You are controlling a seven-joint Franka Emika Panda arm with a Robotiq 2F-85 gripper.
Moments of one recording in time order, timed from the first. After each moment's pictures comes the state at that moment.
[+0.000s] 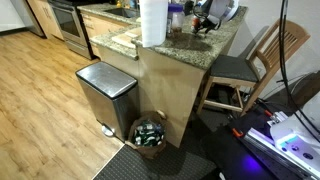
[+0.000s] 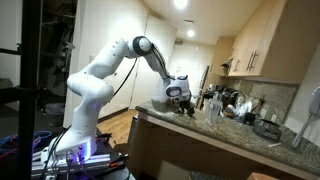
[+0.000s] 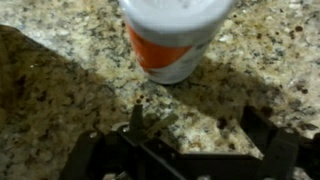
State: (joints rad) arm 0.33 0.51 -0.46 -1.91 0.69 2.89 2.60
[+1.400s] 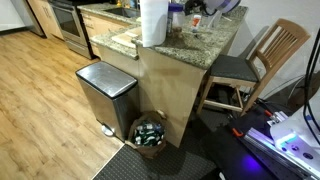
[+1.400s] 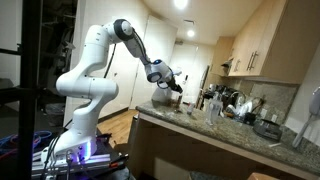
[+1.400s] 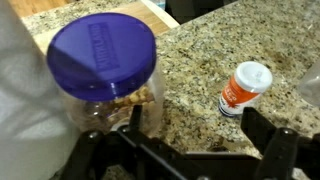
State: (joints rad) arm 1.22 0.29 -1.07 -2.18 0.87 3.26 2.61
